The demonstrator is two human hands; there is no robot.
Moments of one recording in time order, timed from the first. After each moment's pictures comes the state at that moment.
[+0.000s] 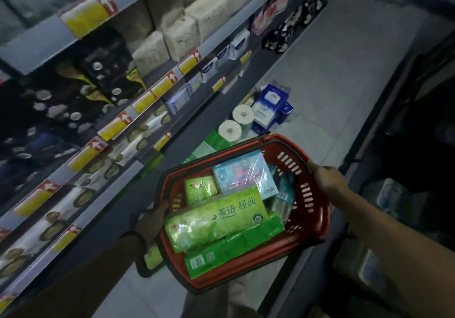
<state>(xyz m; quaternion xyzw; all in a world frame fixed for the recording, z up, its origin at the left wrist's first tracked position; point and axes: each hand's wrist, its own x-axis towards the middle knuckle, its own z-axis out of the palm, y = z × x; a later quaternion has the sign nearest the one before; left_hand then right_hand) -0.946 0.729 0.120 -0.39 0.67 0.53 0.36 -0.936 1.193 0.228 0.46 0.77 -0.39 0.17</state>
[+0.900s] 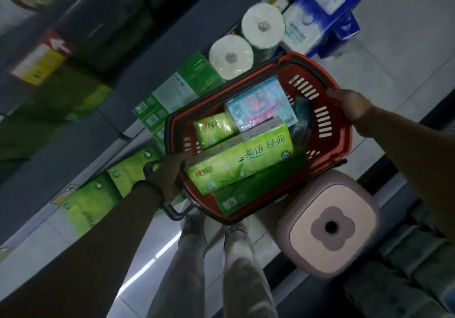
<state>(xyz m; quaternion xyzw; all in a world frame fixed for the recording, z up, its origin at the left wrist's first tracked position) -1.074 0.921 -0.161 -0.43 0.57 0.57 0.40 -1.174 1.325 -0.143 0.38 0.75 -0.45 0.31</state>
